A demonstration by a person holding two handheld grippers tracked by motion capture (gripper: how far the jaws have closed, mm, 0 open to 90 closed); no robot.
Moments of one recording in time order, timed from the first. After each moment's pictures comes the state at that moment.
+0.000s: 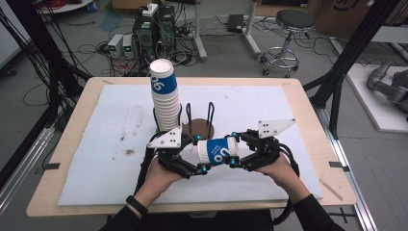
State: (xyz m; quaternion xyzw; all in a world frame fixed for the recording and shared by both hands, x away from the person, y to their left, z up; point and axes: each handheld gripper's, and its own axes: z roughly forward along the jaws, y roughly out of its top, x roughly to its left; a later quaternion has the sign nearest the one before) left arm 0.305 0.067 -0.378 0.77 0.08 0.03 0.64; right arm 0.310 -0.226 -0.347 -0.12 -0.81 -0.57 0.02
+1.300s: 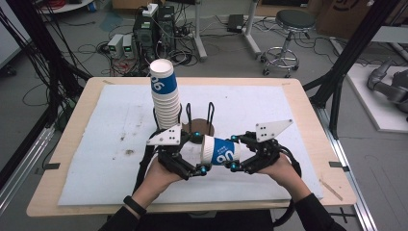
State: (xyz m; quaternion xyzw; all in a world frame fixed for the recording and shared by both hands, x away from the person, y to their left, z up) left arm 0.306 0.066 -0.374 0.74 0.10 -0.01 0.67; right arm 0.311 -0.228 -0.349 -0.09 -0.82 -0.56 0.02
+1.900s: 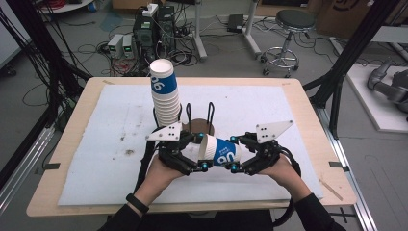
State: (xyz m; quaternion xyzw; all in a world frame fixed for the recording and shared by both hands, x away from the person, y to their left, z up) left arm 0.310 0.065 -0.364 0.75 0.08 -0.02 0.66; right arm 0.308 -0.227 -0.350 -0.07 -0.83 -0.56 0.02
